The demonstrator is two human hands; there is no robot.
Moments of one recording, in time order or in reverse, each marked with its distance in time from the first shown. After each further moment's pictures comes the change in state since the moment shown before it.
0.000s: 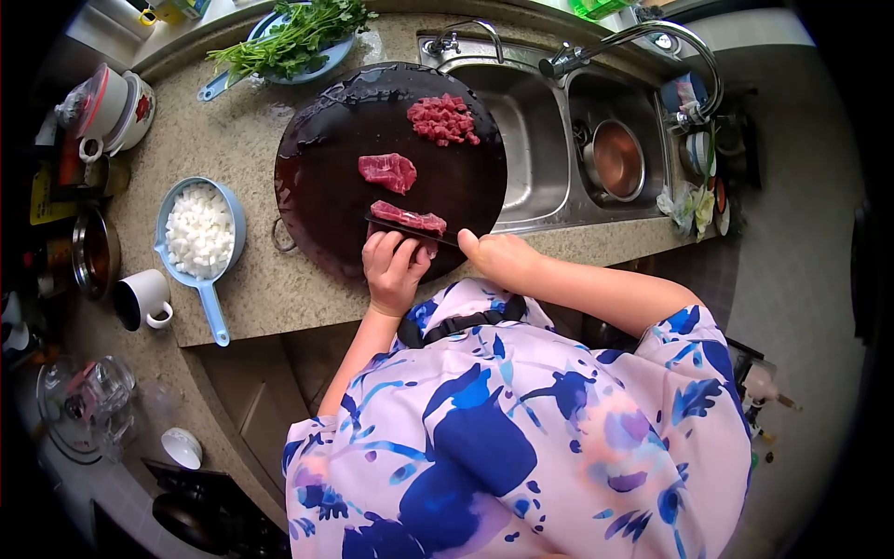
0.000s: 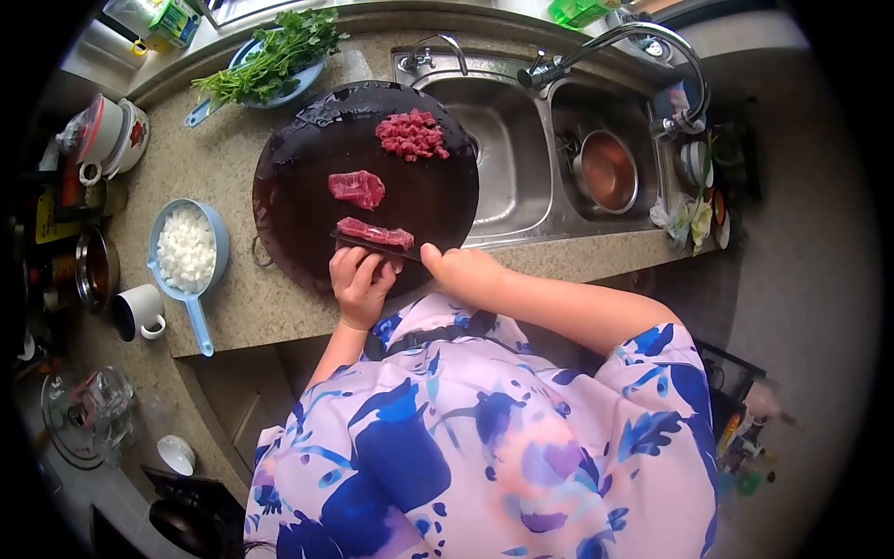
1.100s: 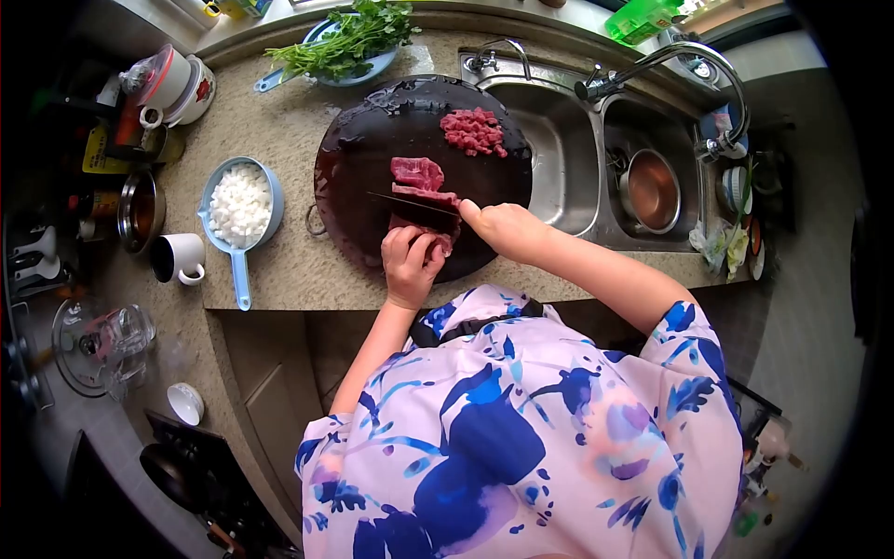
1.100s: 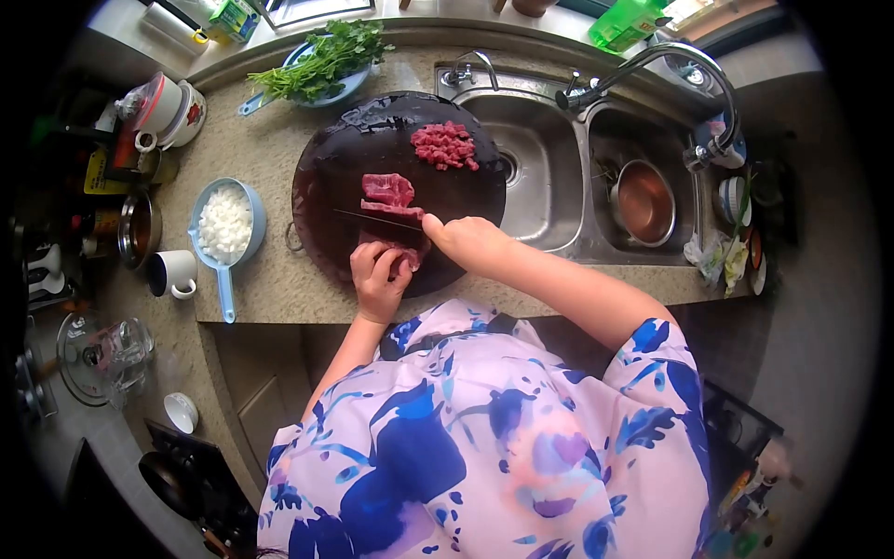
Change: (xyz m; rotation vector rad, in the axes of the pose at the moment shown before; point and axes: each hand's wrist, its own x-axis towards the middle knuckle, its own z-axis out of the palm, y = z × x) left_hand -0.001 0.008 0.001 0.146 0.007 0.002; right_hand 0.025 0.025 -0.029 -0.086 0.241 -0.349
